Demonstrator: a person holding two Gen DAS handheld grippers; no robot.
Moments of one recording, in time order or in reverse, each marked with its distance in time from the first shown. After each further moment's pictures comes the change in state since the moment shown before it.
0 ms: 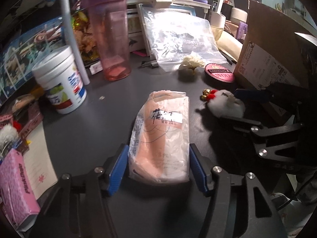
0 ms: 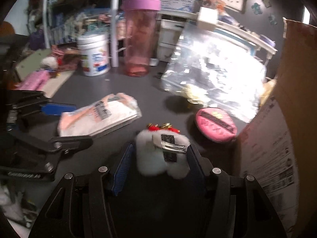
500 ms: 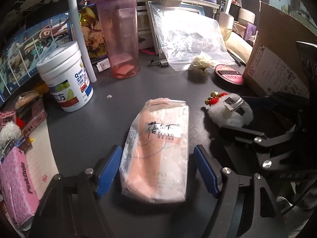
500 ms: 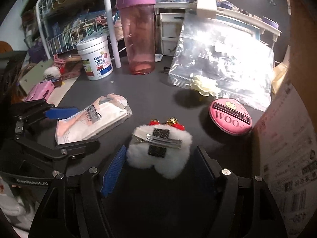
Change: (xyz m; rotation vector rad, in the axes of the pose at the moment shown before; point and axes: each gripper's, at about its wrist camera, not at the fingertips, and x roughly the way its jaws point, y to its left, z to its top) left arm 0.010 0.004 0.004 -0.024 0.005 0.040; right arm 0.015 -0.001 0.004 0.102 0.028 0.071
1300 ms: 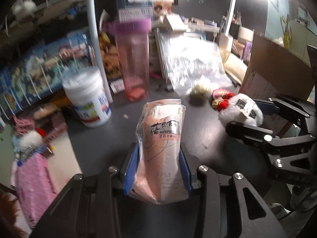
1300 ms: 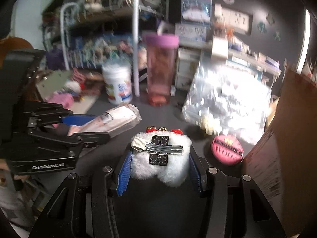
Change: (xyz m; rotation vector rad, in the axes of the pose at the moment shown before) left arm -0.059 0.007 0.008 -0.016 -0.132 0.028; right arm -0.062 0.025 0.015 -0.107 -0.181 0.013
